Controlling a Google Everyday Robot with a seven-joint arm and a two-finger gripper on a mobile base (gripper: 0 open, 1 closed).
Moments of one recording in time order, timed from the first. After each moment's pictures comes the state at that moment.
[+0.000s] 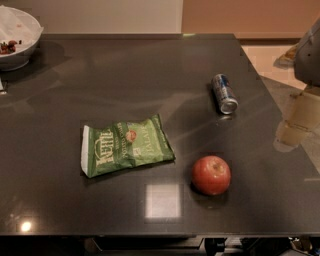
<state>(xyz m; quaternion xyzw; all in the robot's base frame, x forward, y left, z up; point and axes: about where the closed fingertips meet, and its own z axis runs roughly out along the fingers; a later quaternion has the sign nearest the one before) 0.438 -0.217 0.976 -0.60 0.78 -0.03 0.16</state>
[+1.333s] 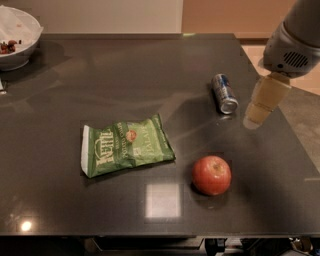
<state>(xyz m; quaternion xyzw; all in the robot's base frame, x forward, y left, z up) 0.503 -0.213 0.947 -0.54 0.83 0.00 0.14</state>
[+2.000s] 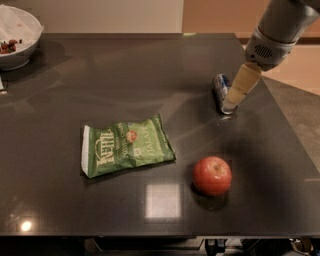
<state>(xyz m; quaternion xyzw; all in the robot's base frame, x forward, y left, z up) 0.583 -0.224 0.909 -0.43 0.90 0.01 0.10</state>
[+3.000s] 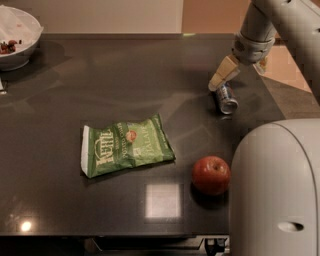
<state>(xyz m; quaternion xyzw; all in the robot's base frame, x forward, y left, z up) 0.679 -0.238 0.867 -0.22 0.97 0.01 0.08</state>
